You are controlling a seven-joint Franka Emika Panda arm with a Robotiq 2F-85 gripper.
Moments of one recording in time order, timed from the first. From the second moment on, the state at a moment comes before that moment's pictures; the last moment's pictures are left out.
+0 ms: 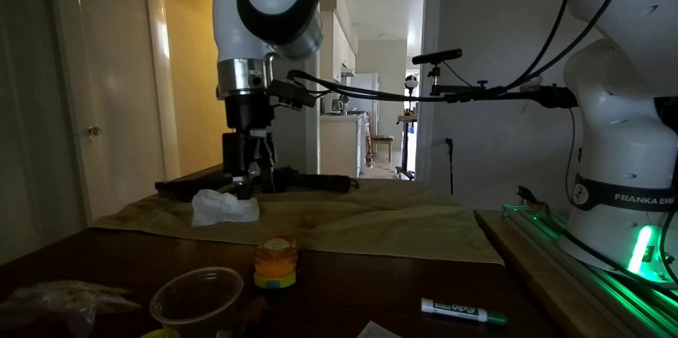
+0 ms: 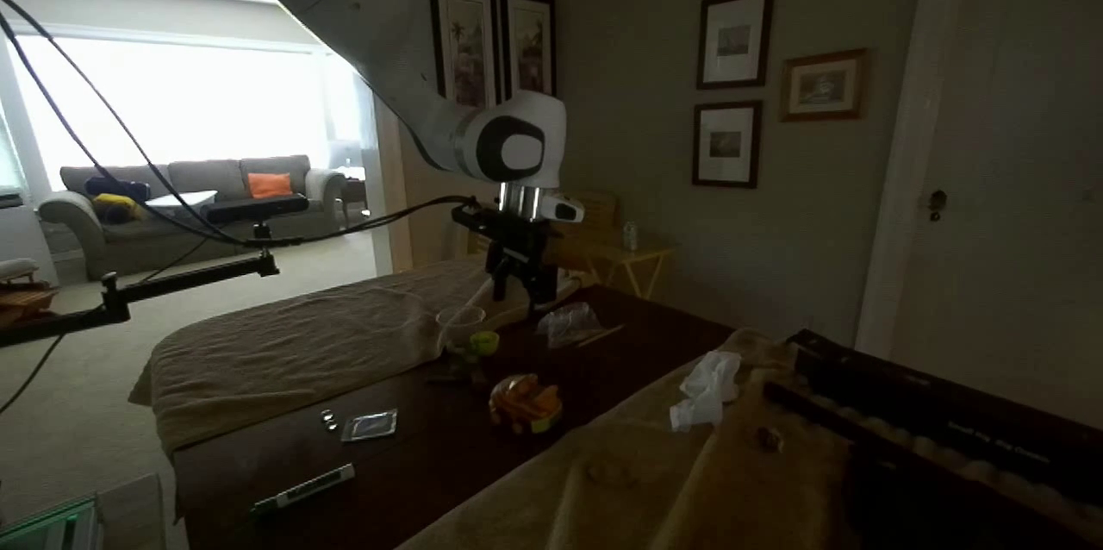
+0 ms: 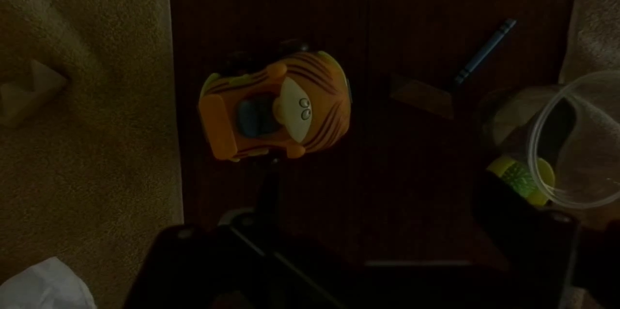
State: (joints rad) arm 0.07 0.47 0.08 -1.80 0.07 2.19 0.08
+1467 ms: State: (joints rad) arm 0.06 0.60 0.08 -1.89 0.07 2.37 0.07
